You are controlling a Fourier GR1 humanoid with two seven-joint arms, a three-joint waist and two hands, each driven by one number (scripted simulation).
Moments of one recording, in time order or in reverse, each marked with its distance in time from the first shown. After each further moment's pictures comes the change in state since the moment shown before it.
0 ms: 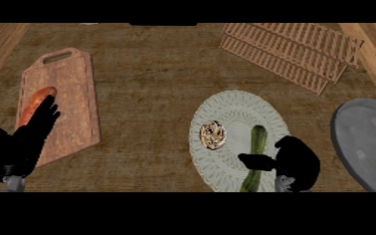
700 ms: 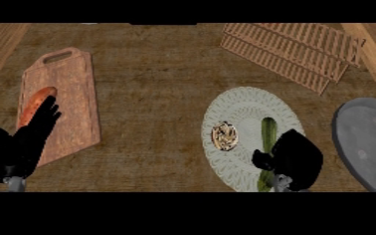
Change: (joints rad) left arm 0.010 -0.027 0.025 -0.022 -0.039 -0.011 0.021; right arm -0.017 0.007 0.035 -0.060 0.172 0.032 -0.030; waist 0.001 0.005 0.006
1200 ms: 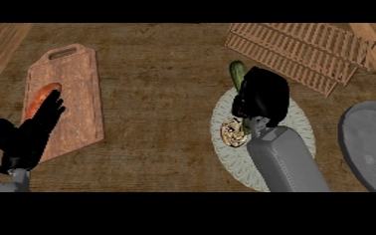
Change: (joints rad) left arm -0.051 -0.013 0.005 0.028 -0.020 -0.026 0.014; right arm -0.477 0.003 -0.034 0.159 -0.139 0.060 -0.228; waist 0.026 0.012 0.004
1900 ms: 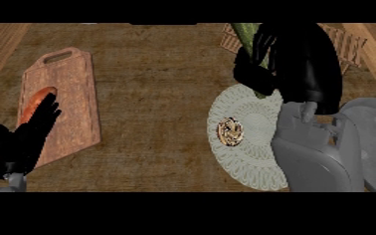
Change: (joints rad) left arm 0.030 -0.017 0.038 -0.011 -0.020 -0.012 -0.001; right arm -0.260 -0.001 -0.123 -0.299 -0.247 0.023 0.110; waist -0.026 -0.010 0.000
